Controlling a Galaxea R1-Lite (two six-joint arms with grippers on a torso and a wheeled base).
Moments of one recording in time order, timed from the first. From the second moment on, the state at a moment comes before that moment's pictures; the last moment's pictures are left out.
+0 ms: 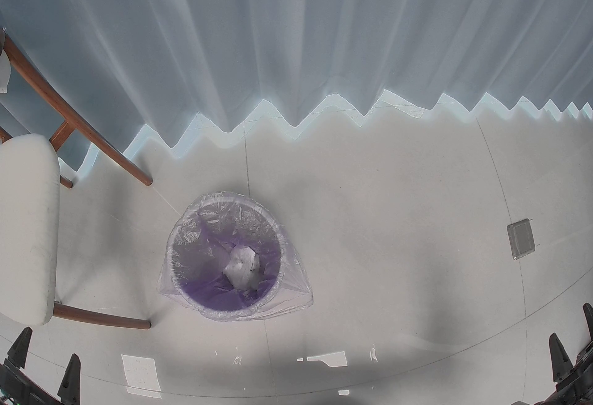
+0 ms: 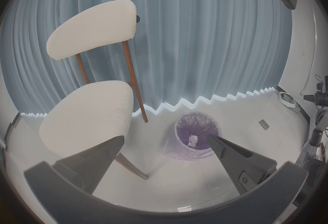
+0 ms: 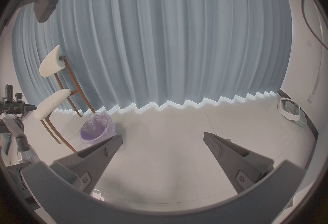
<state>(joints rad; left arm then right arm) 0.00 0.02 -0.02 0.00 -0.04 0.03 0.00 0.01 -0.02 0.00 -0.01 0.00</state>
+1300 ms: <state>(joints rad) 0.00 0.02 -0.02 0.00 -0.04 0.03 0.00 0.01 -0.02 0.00 -0.01 0.00</state>
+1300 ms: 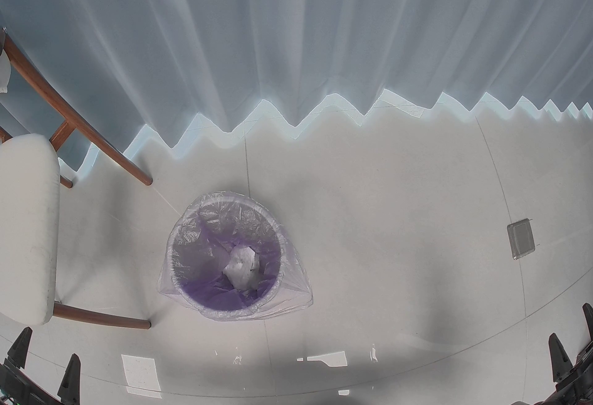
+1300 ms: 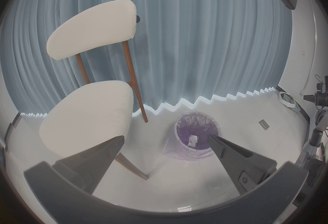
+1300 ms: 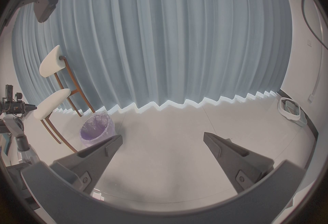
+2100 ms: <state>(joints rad) 0.00 0.02 -0.02 0.00 -0.04 0.03 0.00 0.01 -0.02 0.00 -0.01 0.00</state>
